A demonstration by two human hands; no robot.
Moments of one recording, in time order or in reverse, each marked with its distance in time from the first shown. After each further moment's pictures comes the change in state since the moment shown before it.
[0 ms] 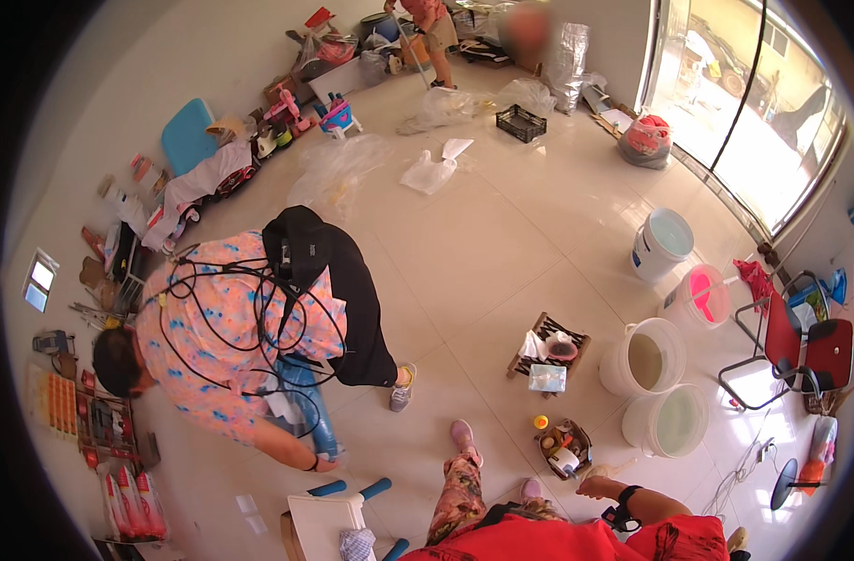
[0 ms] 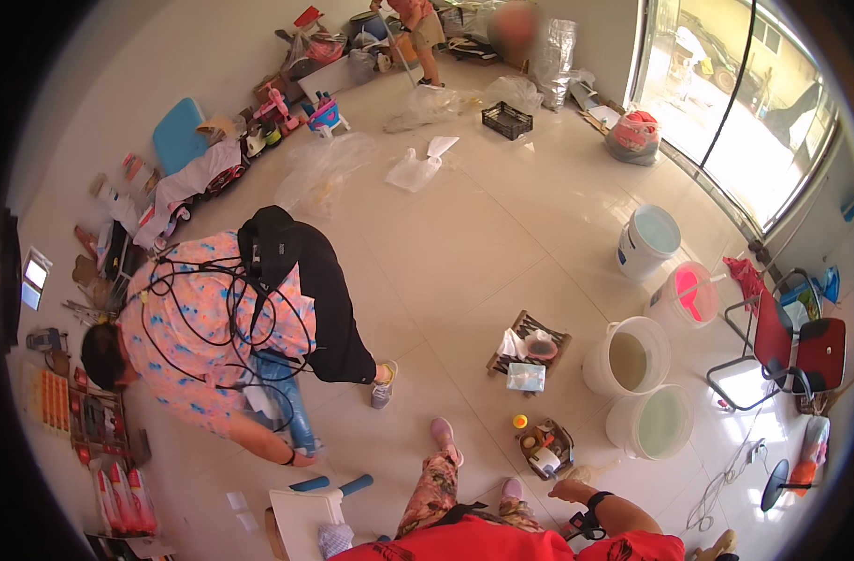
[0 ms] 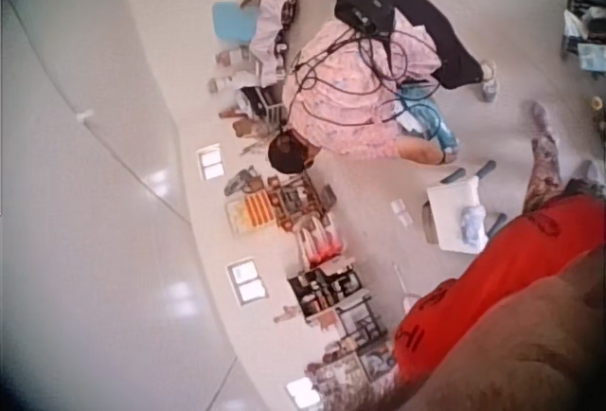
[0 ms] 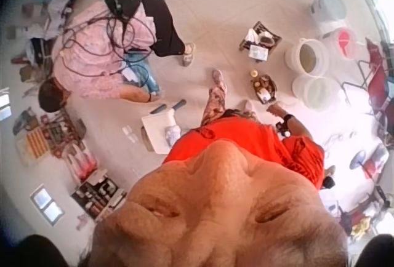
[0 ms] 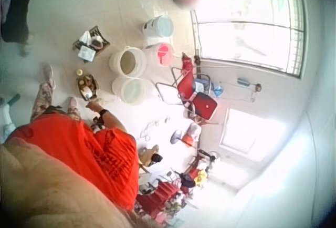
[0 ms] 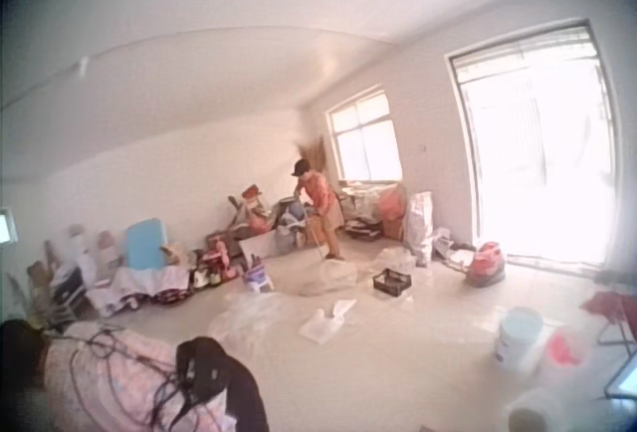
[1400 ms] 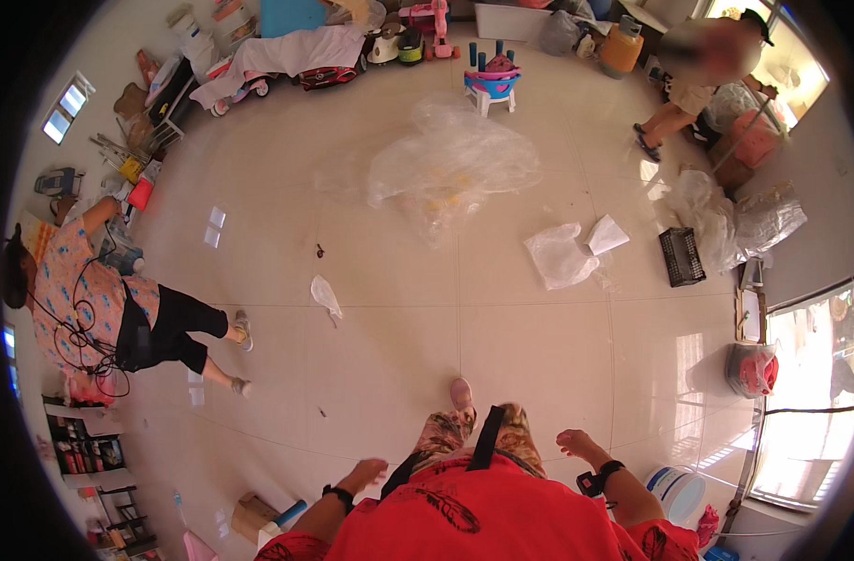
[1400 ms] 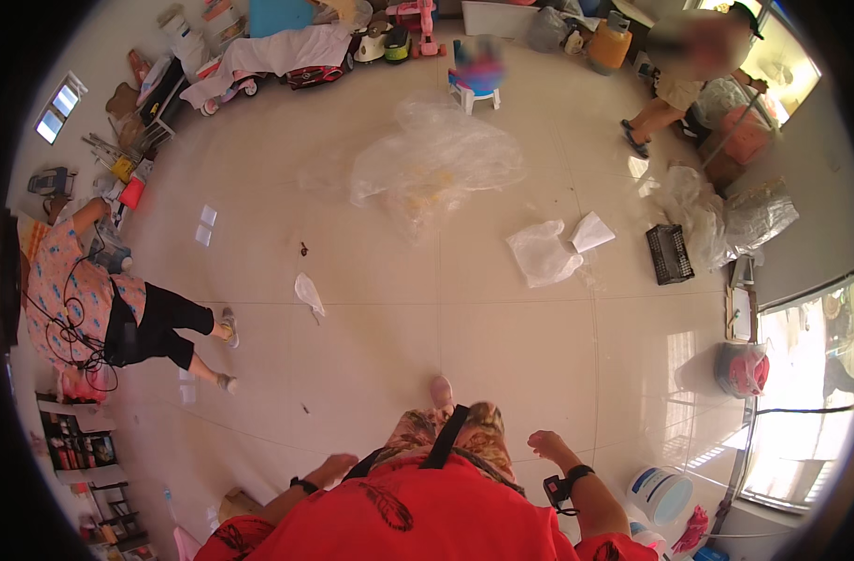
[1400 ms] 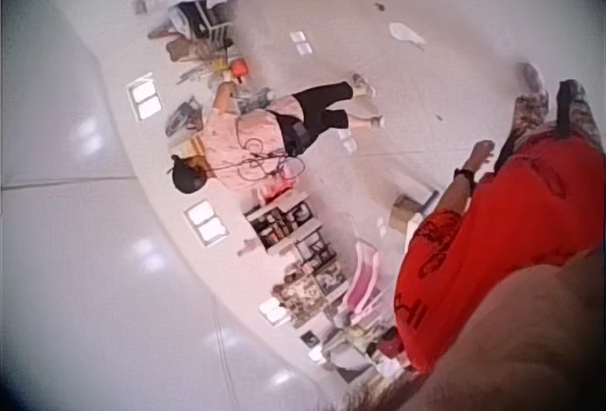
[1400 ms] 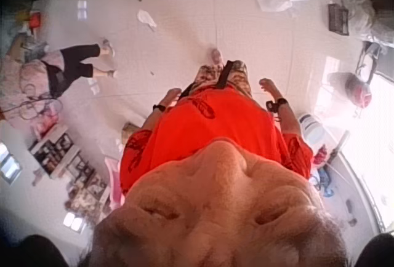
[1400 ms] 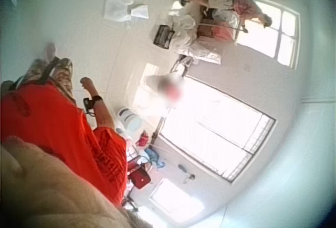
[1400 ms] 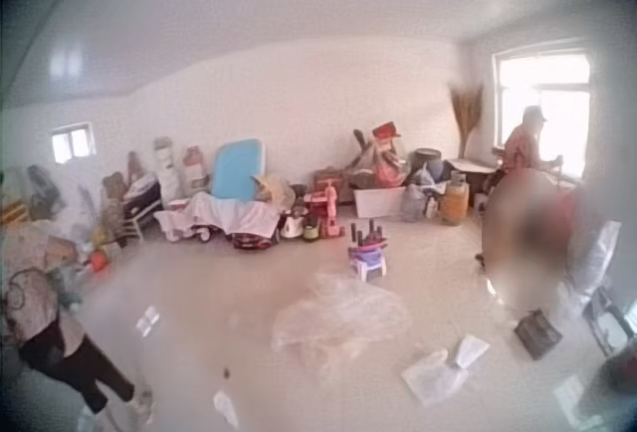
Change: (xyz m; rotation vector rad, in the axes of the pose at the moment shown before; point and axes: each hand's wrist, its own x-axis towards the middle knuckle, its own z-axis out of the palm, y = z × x) left_hand 0.320 0.496 -0.314 -0.339 0.138 0.023; right_hand 0.288 -0.703 -0.667 -0.022 0.155 -0.073
